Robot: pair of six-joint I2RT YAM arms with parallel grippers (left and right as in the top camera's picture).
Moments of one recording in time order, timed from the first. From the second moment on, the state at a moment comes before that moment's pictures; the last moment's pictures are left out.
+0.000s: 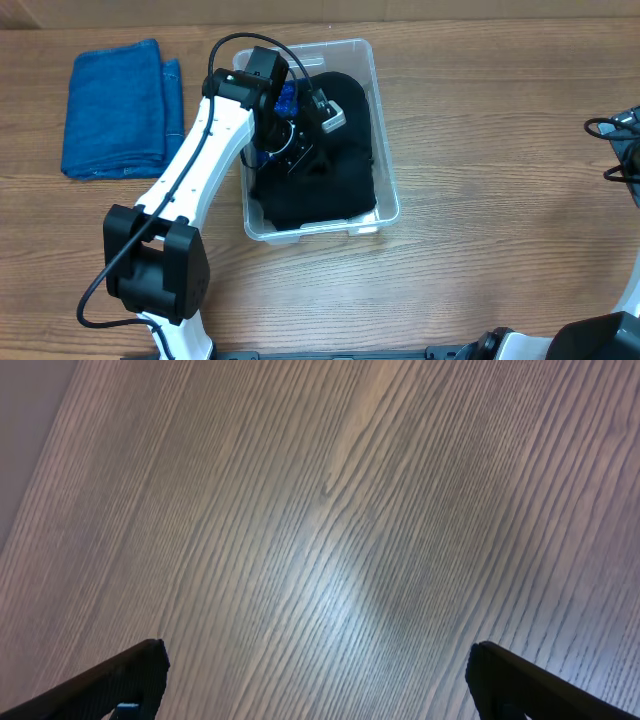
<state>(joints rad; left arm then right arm) -0.33 1.92 1.67 -1.19 0.65 0.59 -0.52 1.50 1.46 -1.00 0.16 0.67</state>
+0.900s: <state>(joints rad) -0.33 1.92 1.89 -1.42 0.40 0.62 -0.52 1.50 1.46 -1.00 0.16 0.67</state>
